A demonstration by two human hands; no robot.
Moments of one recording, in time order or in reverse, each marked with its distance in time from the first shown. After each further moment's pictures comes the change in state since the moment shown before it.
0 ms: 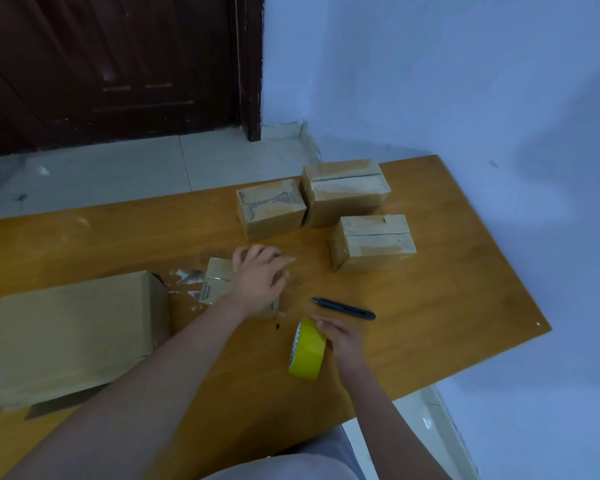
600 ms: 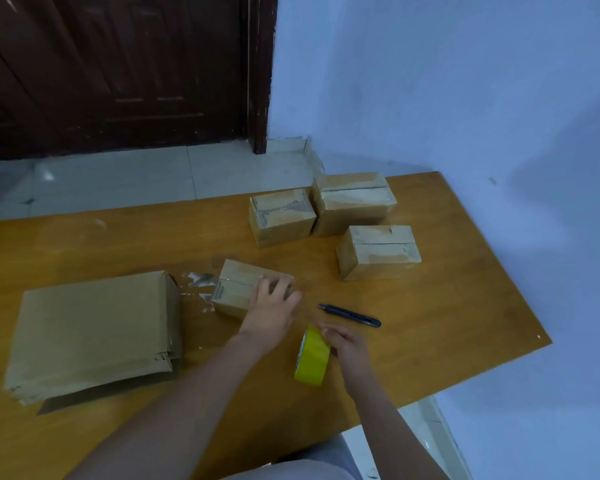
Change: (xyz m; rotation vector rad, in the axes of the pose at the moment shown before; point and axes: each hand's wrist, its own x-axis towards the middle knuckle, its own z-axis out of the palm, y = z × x) left_hand -0.043 0.019 0.022 0.194 -0.039 -0.015; right_hand -0.009 0.000 0.009 -0.017 0.021 -0.024
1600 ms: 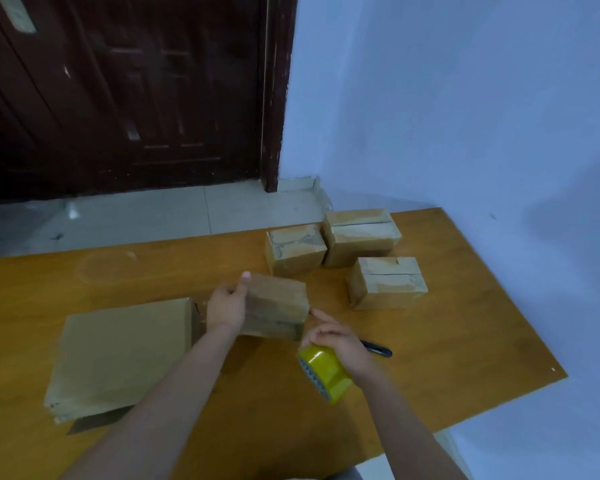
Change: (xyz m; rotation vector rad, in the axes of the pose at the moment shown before) left_hand -0.005 -0.055 -0.081 -0.969 0.216 -0.910; right_hand -0.016 -0.078 0.033 -0.285 -0.425 -0.166
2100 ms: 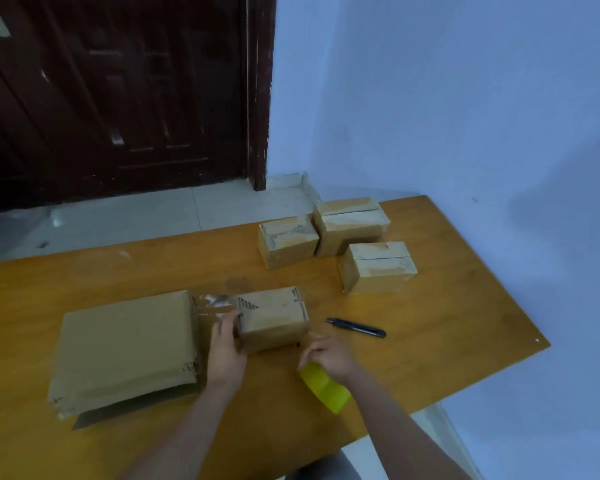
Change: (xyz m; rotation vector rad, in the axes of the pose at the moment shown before) left_hand -0.038 -0.102 0.011 0.215 -0.097 0.309; right_hand 0.004 0.066 0.017 -0.343 -0.017 0.117
